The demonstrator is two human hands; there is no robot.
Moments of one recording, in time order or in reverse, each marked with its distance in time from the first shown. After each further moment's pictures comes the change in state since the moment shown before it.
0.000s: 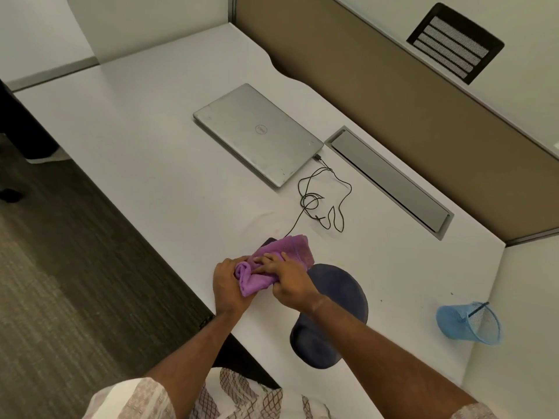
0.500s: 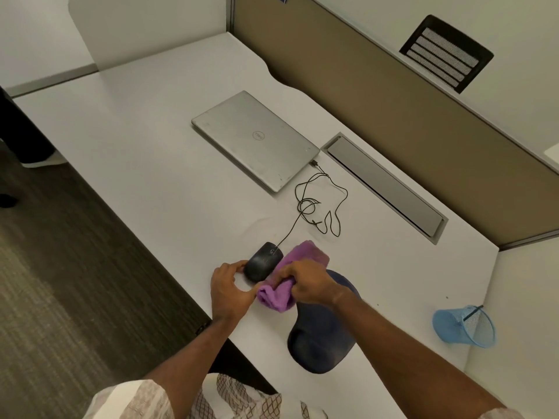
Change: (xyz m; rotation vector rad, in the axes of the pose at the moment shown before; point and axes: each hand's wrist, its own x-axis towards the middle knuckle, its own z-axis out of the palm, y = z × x) left_hand -0.005 0.003 -0.001 -0.002 0.013 0.043; right_hand -0.012 0.016 -0.045 -0.042 -0.172 0.120
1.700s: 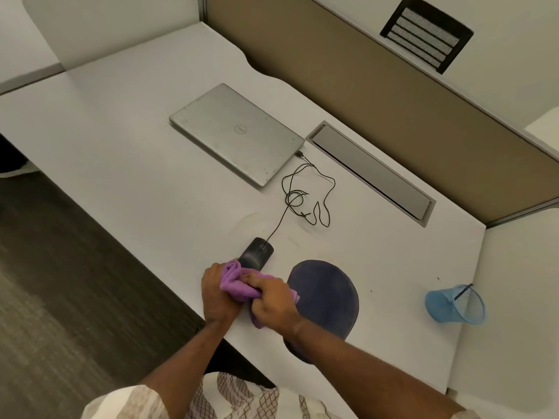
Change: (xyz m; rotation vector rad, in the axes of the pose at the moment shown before) left_hand -0.001 -0.007 0.004 0.103 -0.060 -0.015; right_hand -0.007 -0.039 0.079 0.442 0.274 -0.002
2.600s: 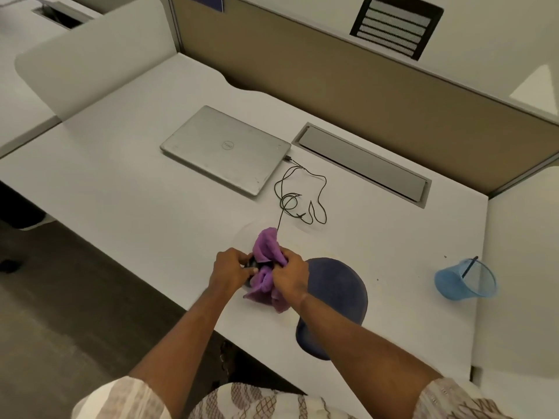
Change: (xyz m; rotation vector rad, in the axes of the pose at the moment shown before) left_hand 0.078 0.063 -0.029 0.218 -0.443 -0.203; right_hand 0.030 -0.009 -0.031 0.377 0.507 0.400
